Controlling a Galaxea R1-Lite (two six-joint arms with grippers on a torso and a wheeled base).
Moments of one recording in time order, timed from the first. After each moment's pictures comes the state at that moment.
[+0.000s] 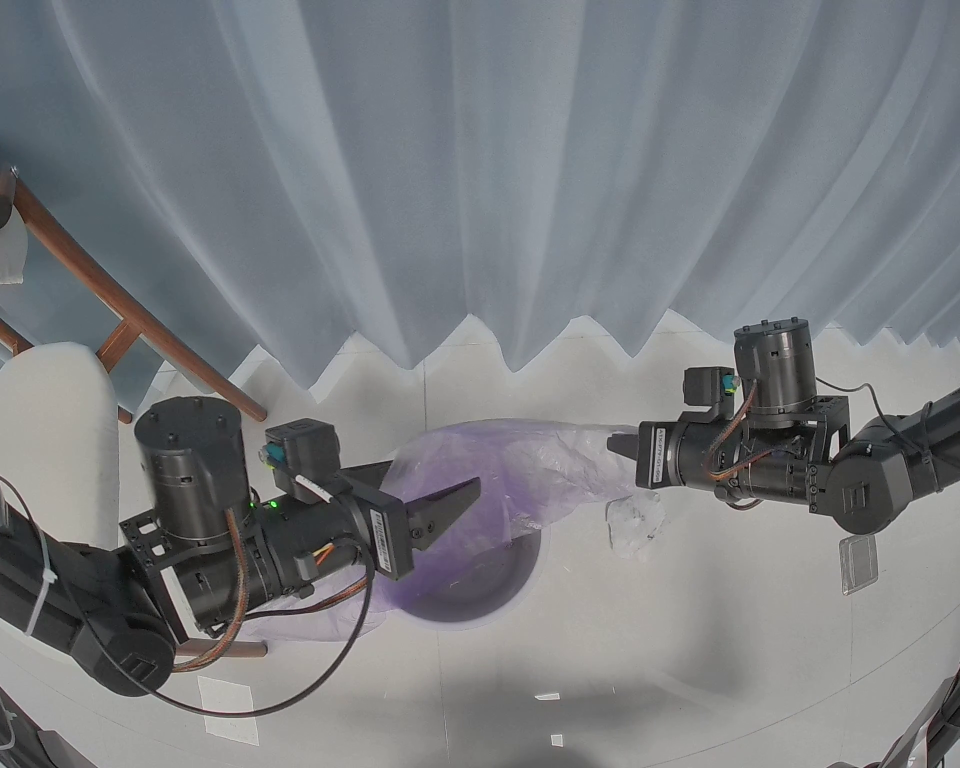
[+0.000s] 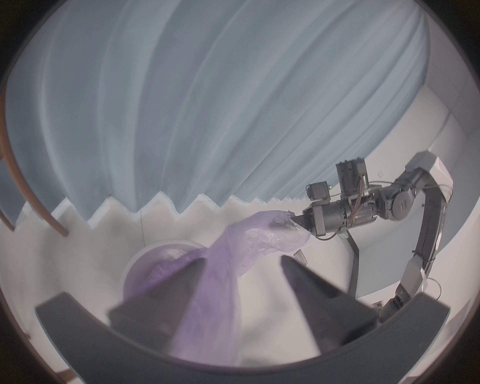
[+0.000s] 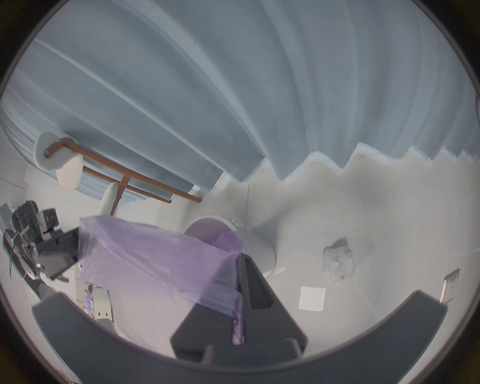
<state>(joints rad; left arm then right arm) -0.63 1.69 -0.56 -0.96 -0.12 -0.23 0.52 1.83 -0.97 -0.39 0.12 0.28</state>
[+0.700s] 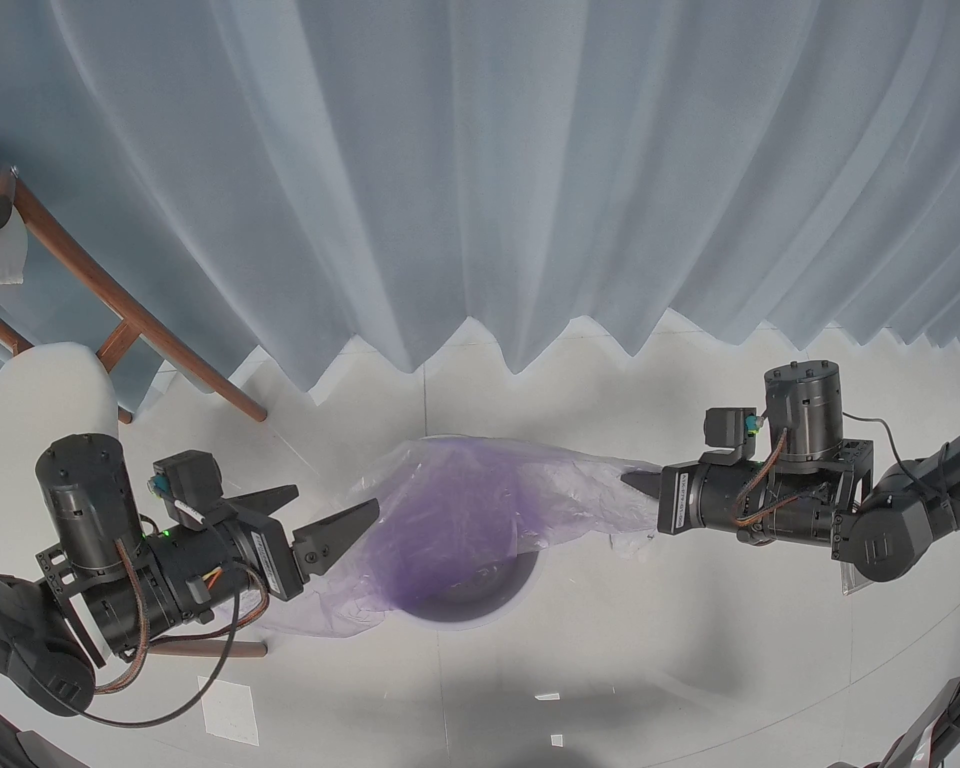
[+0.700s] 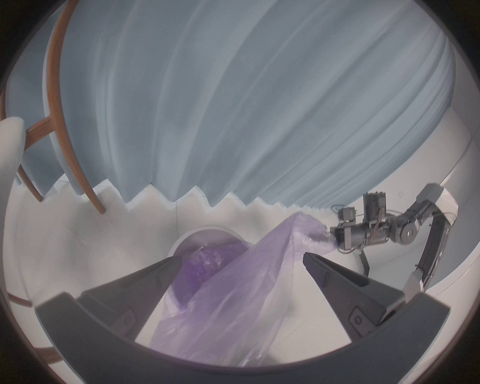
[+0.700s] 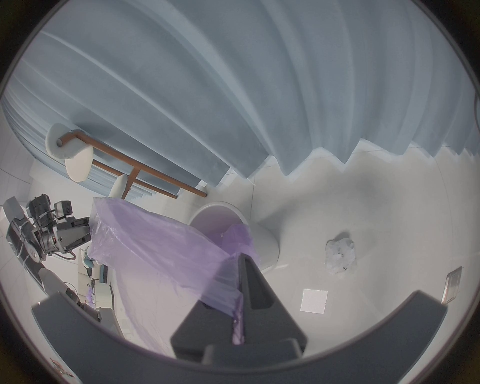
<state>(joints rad) -0.49 1.49 -0.34 -0.95 -0.12 -0.30 0.52 1.77 -0.76 -0.52 0.17 0.26</state>
